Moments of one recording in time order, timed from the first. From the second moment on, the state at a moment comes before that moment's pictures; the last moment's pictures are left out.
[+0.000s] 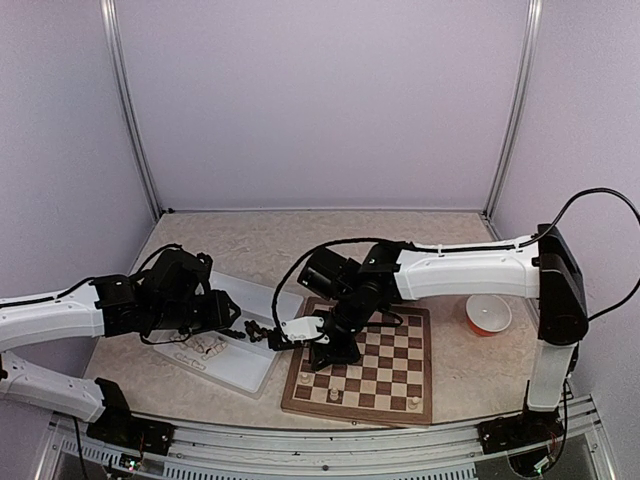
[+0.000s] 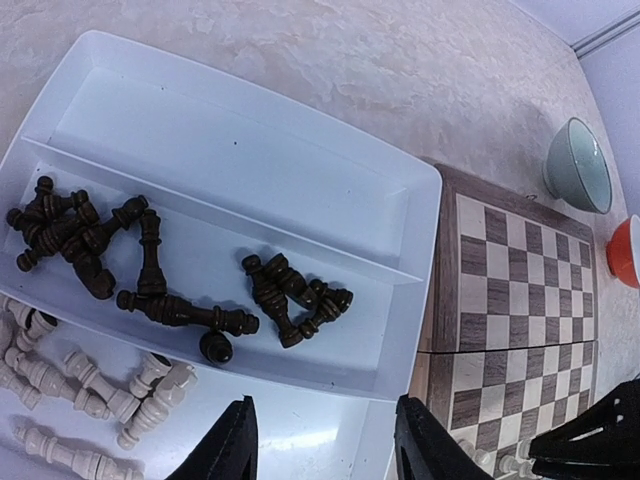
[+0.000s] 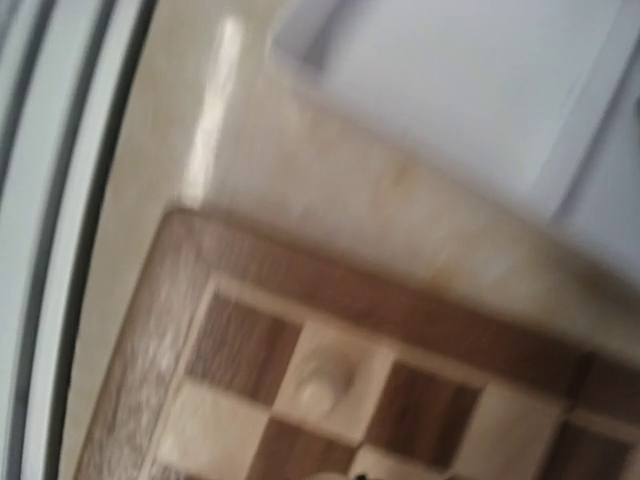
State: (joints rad) left arm -0.84 1.09 0.70 -0.41 -0.20 -0.82; right arm 1.13 1.92 1.54 -0.78 -0.32 -0.61
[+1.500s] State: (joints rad) left arm -0.84 1.10 0.70 -0.48 -0.19 -0.84; right arm 1.03 1.93 1.50 -0.75 -0.38 -0.63
